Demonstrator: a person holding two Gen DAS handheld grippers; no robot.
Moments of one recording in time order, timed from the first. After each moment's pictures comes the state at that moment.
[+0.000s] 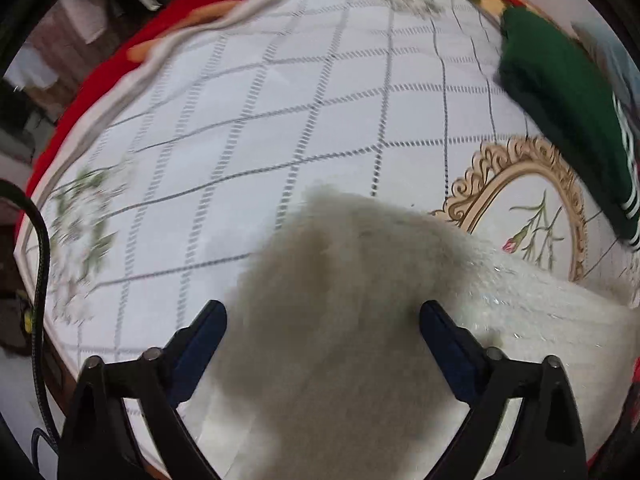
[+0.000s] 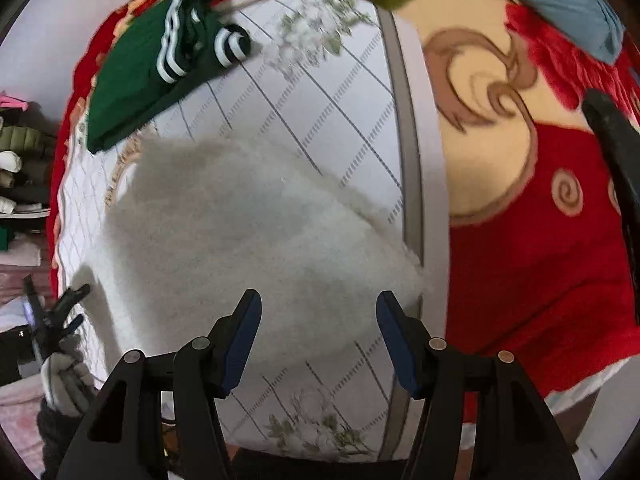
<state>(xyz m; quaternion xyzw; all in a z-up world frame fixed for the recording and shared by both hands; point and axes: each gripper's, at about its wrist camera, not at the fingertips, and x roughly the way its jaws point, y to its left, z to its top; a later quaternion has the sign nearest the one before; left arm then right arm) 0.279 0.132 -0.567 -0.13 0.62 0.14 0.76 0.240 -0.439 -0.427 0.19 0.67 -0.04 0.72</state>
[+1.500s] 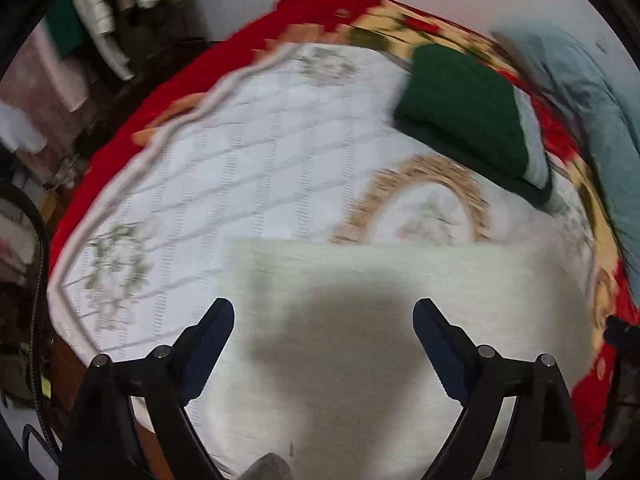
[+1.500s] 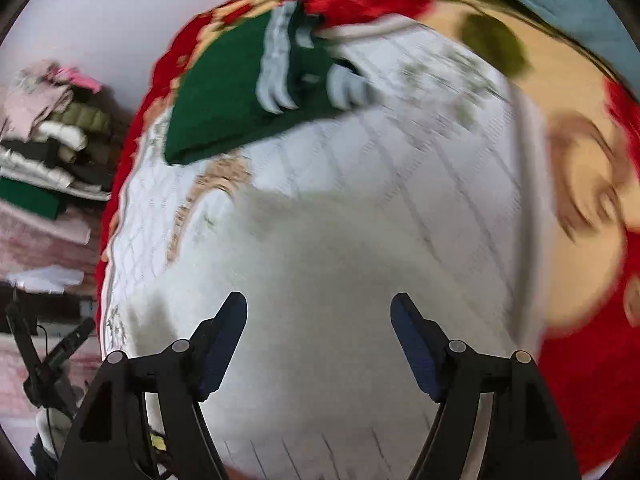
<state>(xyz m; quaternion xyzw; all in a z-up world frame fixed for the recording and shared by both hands) 0.229 0.069 -0.444 -0.09 0.56 0.06 0.82 0.306 -0.391 -0.440 0.21 0.61 0.06 0.76</state>
